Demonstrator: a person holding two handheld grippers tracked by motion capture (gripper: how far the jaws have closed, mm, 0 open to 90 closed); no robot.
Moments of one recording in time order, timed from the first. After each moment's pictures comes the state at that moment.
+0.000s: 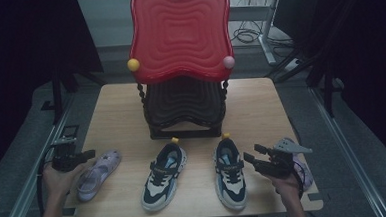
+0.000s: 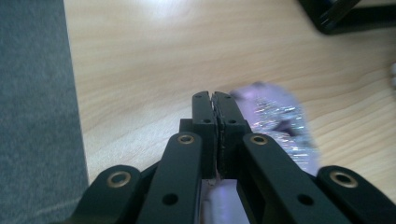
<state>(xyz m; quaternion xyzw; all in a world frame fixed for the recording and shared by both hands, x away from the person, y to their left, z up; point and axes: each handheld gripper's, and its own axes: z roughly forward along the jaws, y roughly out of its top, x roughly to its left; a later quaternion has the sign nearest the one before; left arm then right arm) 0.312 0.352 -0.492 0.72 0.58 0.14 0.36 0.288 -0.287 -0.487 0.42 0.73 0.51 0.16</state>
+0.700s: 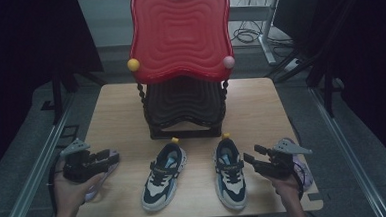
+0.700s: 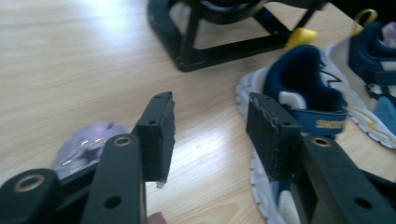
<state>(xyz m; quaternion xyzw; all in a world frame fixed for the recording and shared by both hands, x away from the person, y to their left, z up) 0.259 0.270 -0.432 0.74 0.50 0.13 0.43 0.285 -0.285 -0.486 0.42 0.73 0.51 0.16</state>
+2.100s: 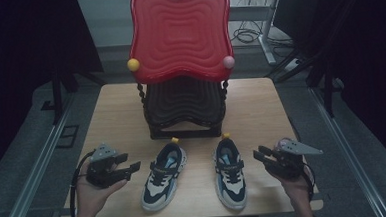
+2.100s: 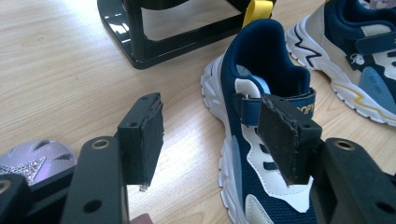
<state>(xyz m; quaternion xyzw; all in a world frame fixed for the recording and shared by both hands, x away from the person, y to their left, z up) 0.255 0.219 -0.442 0.79 0.45 0.13 0.41 0.276 -0.303 -0.469 0.41 0.74 0.50 0.18</state>
